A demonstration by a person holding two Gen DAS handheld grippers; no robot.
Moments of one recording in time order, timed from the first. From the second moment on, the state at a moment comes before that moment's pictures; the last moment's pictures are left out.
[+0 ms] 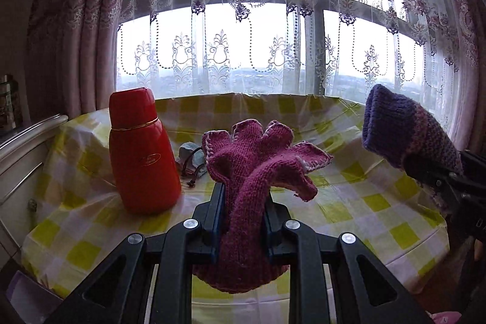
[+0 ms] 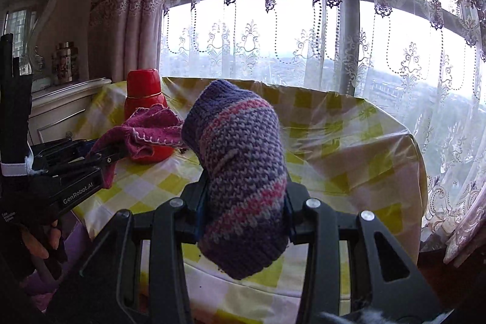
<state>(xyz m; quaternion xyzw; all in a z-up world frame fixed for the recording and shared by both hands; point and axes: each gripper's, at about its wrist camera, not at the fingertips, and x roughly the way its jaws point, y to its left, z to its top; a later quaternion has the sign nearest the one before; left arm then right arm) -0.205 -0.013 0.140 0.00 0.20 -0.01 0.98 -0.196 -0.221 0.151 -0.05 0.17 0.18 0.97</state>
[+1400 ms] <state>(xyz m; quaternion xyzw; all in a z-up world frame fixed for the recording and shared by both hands) -0.340 0.159 0.123 -0.06 0.31 0.19 0.93 -0.259 0.028 0.160 -0.26 0.27 0.49 0.79</state>
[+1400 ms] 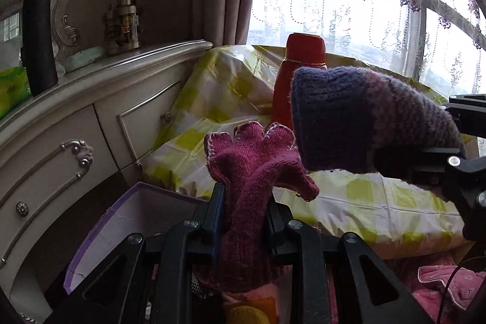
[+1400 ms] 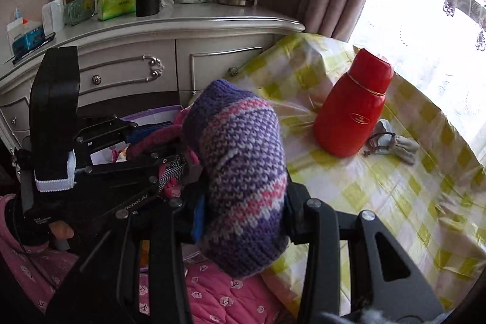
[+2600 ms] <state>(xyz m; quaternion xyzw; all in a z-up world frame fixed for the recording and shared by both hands) -0.390 0.261 0.041 -0.21 0.44 0.35 0.80 -0.274 0.126 0.060 -0.28 0.42 0.58 0.63</state>
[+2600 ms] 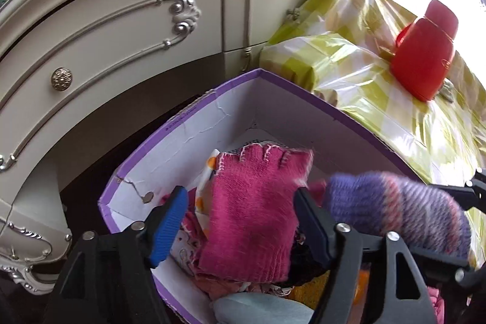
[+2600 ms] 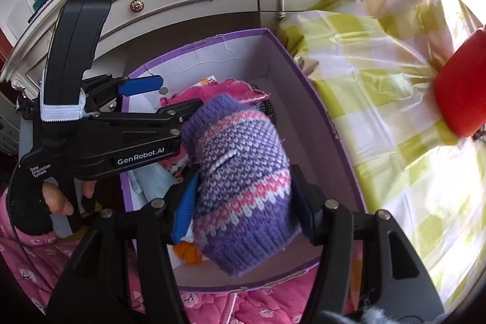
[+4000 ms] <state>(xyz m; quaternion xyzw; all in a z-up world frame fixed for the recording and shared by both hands) -0.079 0.018 0.015 0.00 0.45 -0.04 0.89 0.257 0.086 0.028 -0.19 0.45 0.38 0.78</state>
